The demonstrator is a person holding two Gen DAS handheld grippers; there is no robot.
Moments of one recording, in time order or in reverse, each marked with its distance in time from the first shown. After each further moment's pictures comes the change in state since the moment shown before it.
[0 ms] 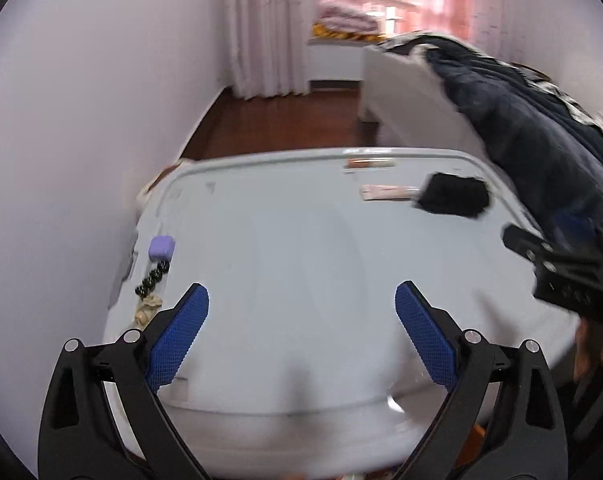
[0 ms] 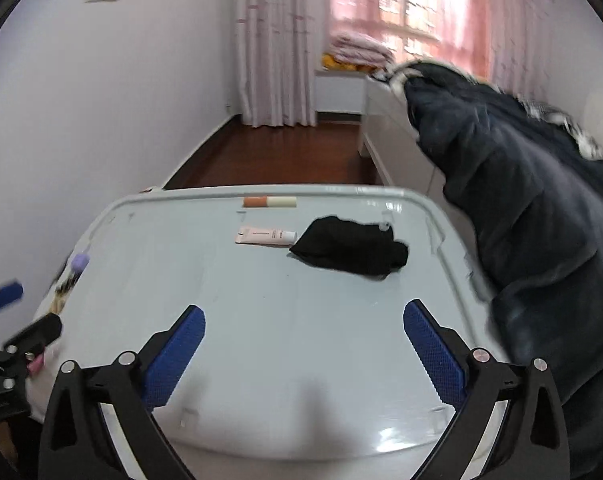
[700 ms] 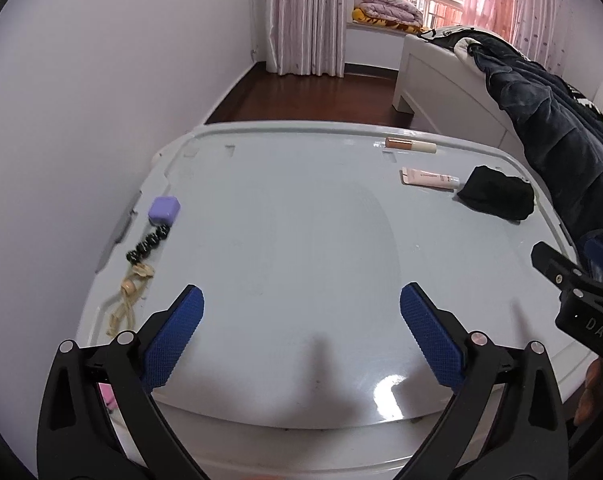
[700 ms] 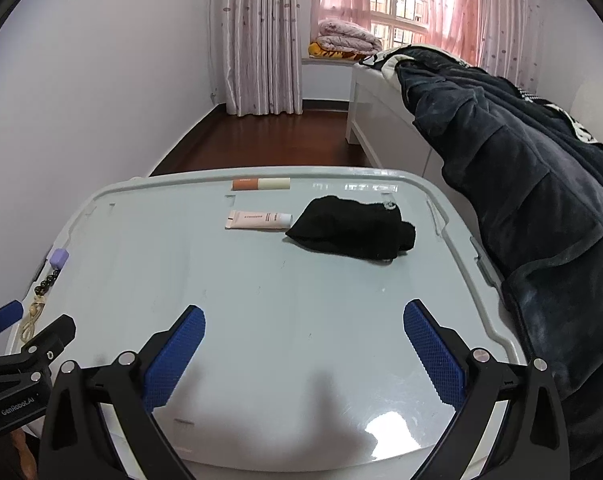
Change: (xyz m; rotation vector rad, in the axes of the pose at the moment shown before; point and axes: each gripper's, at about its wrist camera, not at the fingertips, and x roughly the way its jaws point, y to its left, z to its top) left arm 0.034 0.010 -0.013 -0.103 0.059 0.052; right arm 0.018 0.015 -0.014 -0.005 0.032 -0.064
